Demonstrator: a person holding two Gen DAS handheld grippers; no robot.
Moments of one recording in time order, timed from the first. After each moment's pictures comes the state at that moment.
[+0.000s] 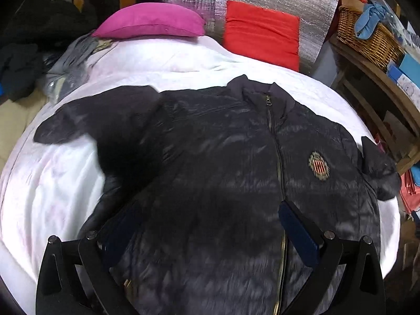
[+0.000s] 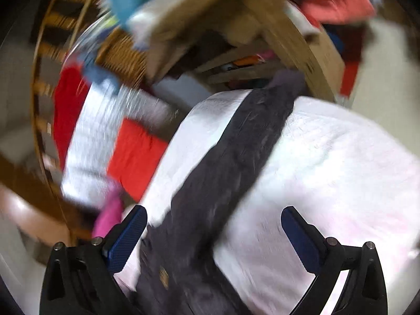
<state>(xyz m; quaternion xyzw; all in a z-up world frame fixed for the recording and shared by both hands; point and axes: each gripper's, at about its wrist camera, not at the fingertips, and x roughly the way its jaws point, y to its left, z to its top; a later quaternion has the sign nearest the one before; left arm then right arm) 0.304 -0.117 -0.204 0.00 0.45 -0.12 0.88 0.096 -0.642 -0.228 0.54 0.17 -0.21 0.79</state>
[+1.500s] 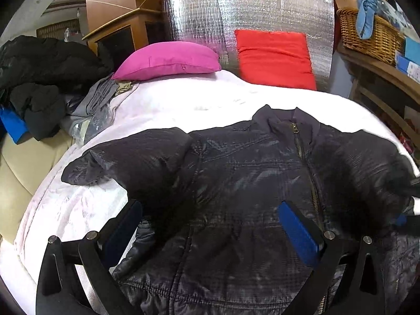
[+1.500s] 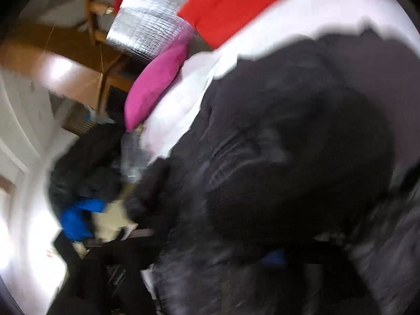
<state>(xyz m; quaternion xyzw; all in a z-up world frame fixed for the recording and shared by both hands) 0.306 -0.108 -0.195 0.06 0.35 -0.06 0.93 0.319 -0.385 -0.271 0.43 0.36 0.12 0.82</state>
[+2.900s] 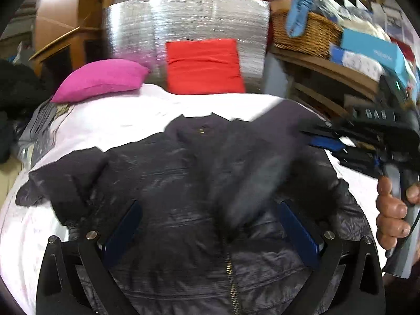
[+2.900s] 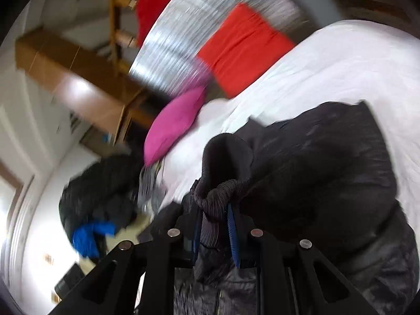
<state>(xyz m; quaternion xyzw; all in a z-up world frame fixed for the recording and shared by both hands) 0.265 -0.191 -0.180 0.08 0.32 -0.21 0.92 0.313 -0.440 -0.237 0.38 0.27 0.12 0.88</state>
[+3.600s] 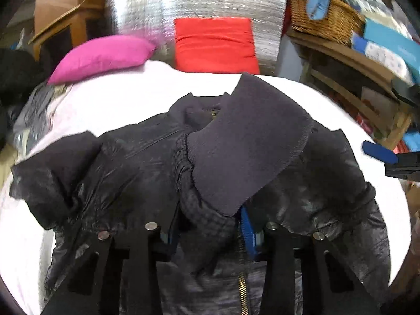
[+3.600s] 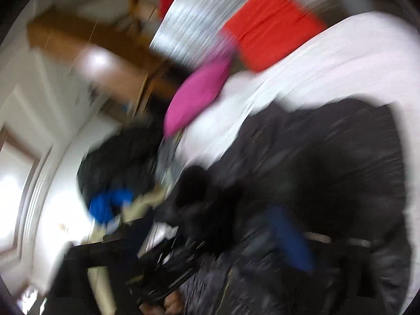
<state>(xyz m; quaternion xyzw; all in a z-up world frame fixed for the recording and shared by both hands) 0.315 -0.182 -0.201 0.05 0.39 -0.21 0.90 0.298 -0.461 -0.230 0.38 0.28 0.17 0.86</state>
